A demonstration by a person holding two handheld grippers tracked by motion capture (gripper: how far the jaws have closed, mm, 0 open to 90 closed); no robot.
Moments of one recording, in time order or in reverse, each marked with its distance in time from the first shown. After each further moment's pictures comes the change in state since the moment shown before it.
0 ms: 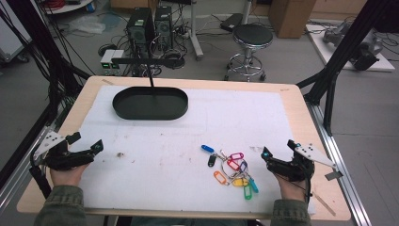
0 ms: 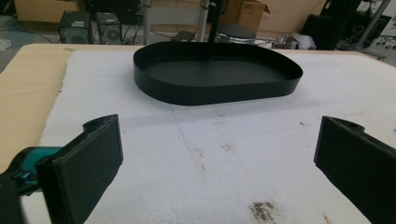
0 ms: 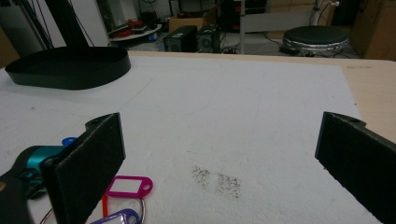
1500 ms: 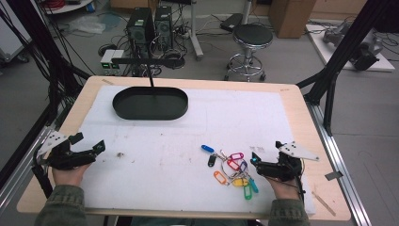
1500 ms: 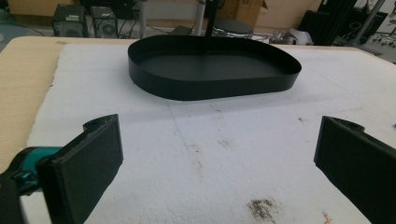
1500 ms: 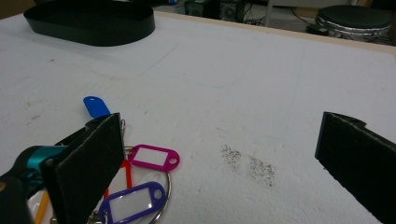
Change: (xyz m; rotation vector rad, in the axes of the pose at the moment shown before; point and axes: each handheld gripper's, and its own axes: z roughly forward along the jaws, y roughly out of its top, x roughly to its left) left arm 0.000 -0.003 0.005 0.015 -0.014 -0.007; right arm 0.019 -0.002 0.016 0.129 0.079 -0.126
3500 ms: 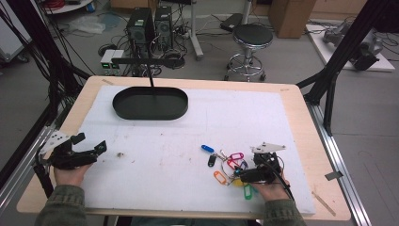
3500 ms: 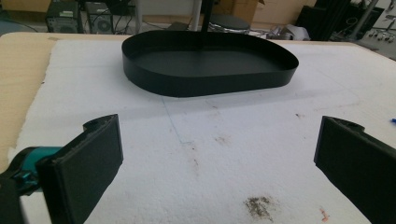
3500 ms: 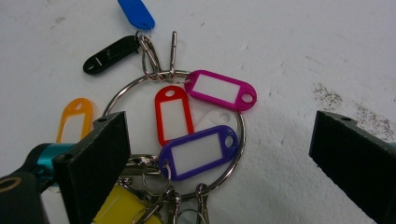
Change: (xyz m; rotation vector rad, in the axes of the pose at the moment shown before) left arm -0.001 -0.001 0.003 0.019 -0.014 0.005; right arm 0.033 -0.005 0.037 0.381 0.128 -0.071
